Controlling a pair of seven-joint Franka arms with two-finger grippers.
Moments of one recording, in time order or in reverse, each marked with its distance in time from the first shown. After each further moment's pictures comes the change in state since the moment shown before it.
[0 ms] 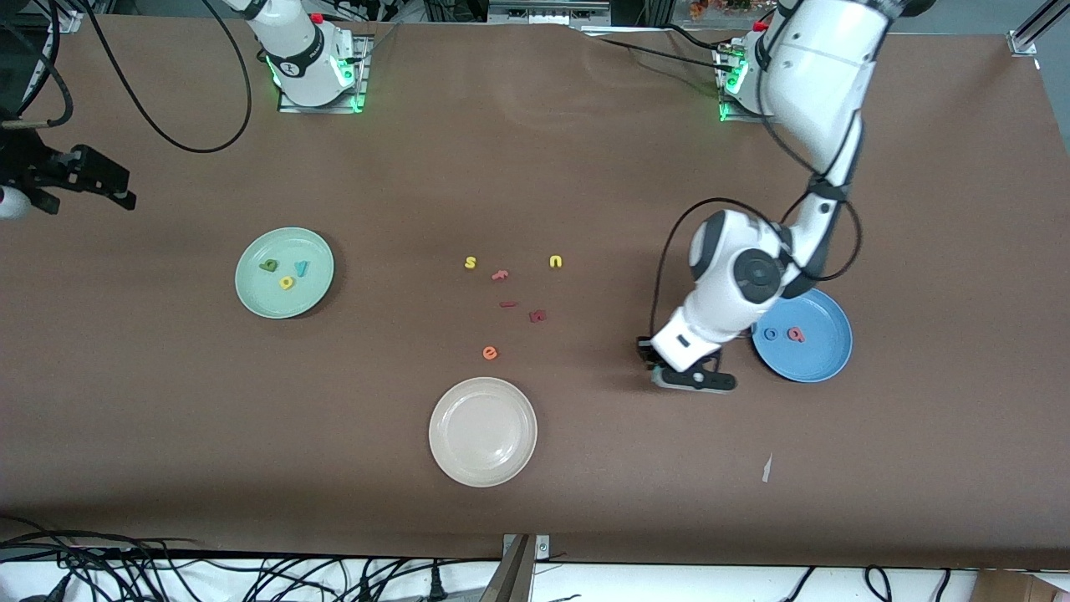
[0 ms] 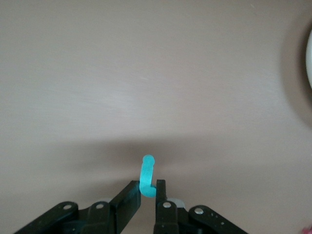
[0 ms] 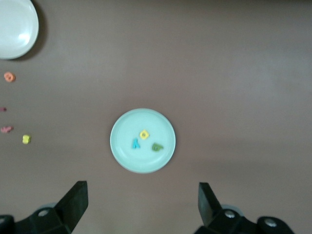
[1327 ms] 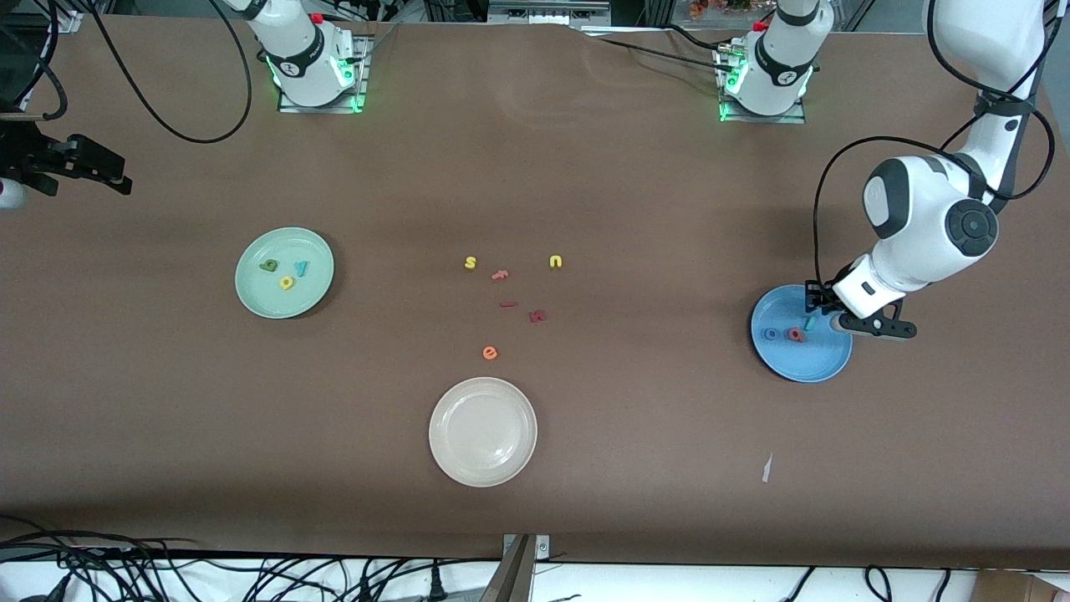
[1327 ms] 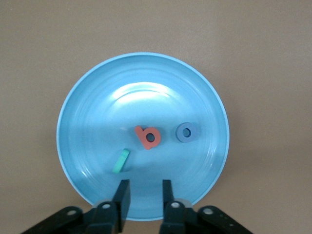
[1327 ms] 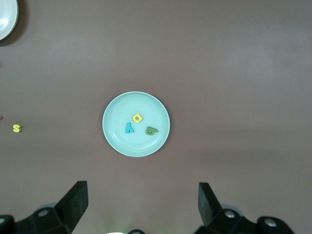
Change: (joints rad) left arm 0.364 -0.325 0.002 -0.446 0.142 -0.062 0.329; right arm -0.006 -0.027 -0.027 -0.049 -0.017 -0.022 0.009
